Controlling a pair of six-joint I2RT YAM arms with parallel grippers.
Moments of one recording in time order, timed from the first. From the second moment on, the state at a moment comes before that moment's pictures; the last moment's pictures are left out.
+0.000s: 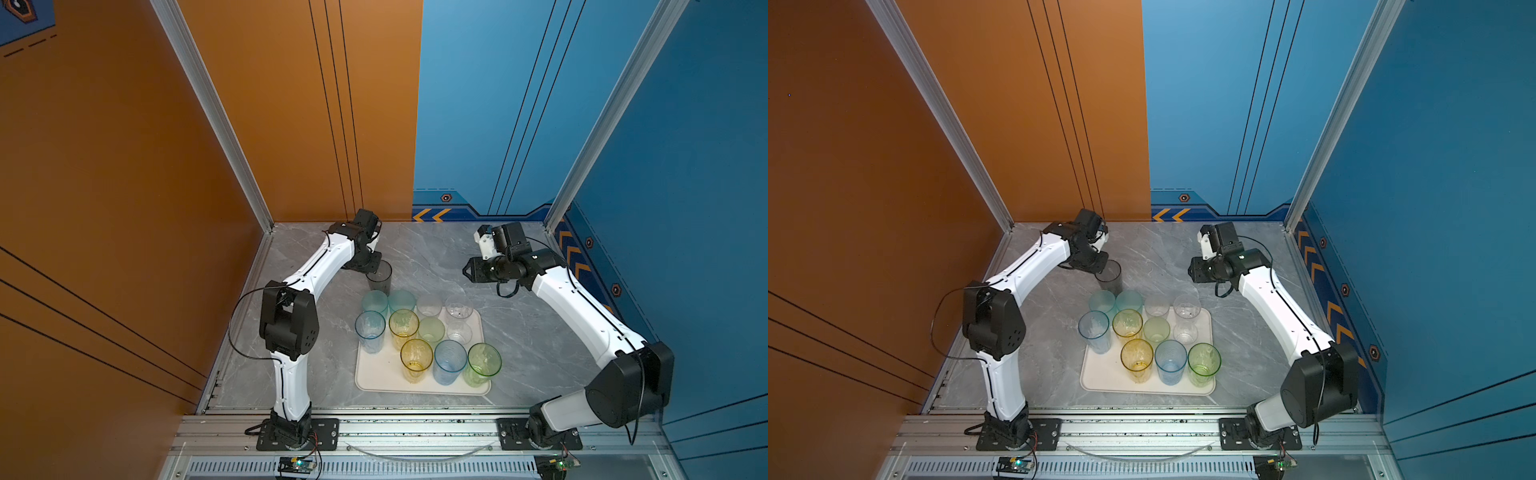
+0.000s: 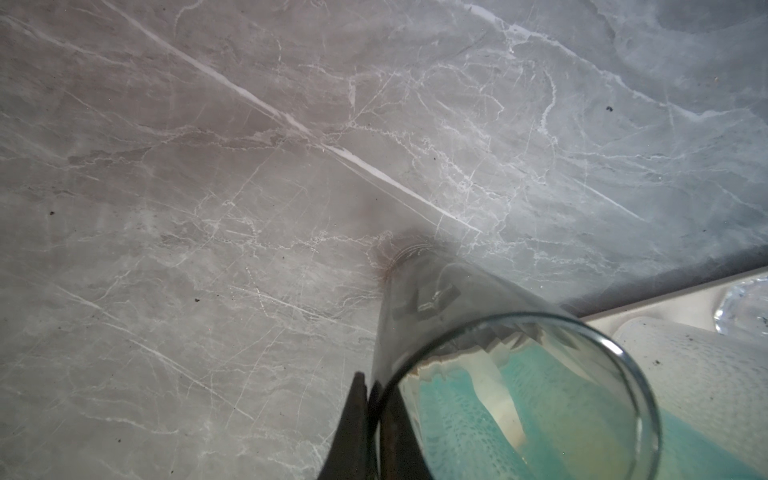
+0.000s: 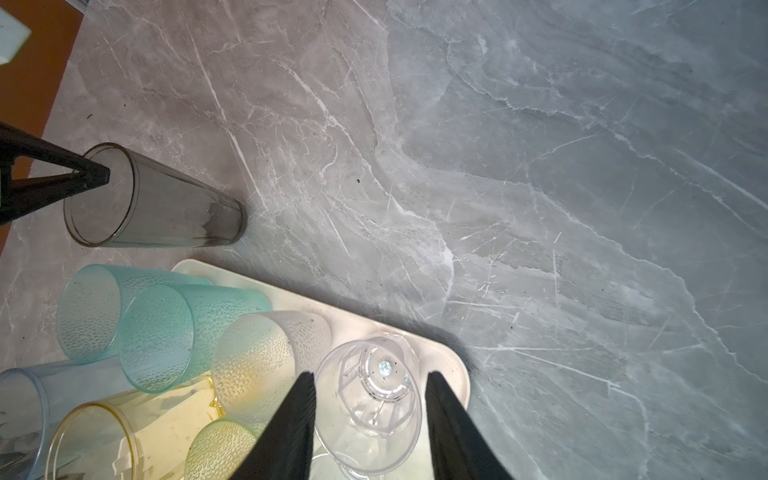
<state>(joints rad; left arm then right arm) -0.36 1.98 1.81 -1.04 -0.03 -0.06 0.31 1.48 1.36 -0.79 -0.14 0.21</state>
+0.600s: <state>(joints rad) -0.37 1.86 1.76 -0.99 -0.12 -0.06 0.31 1.47 1.34 -0.78 -0.14 0.21</state>
